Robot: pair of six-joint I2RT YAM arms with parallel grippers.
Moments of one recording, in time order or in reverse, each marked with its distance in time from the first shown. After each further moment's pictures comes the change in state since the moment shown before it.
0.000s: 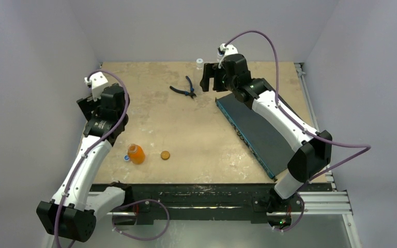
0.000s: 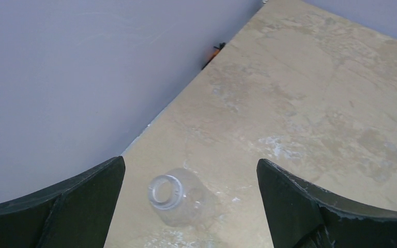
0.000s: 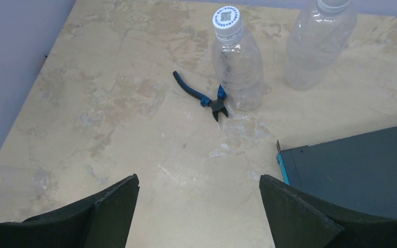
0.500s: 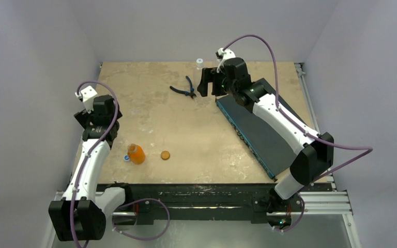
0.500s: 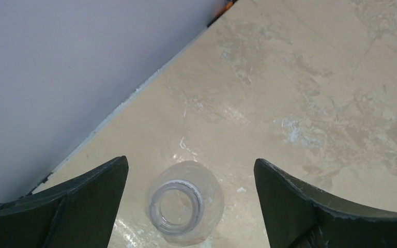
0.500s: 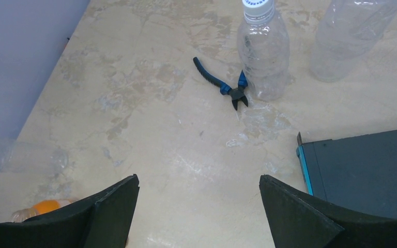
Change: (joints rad) left arm 0.266 -0.016 -0.160 0.069 0.227 -0.086; right arm 0.013 -0.024 -0.063 0.024 -0.093 0.007
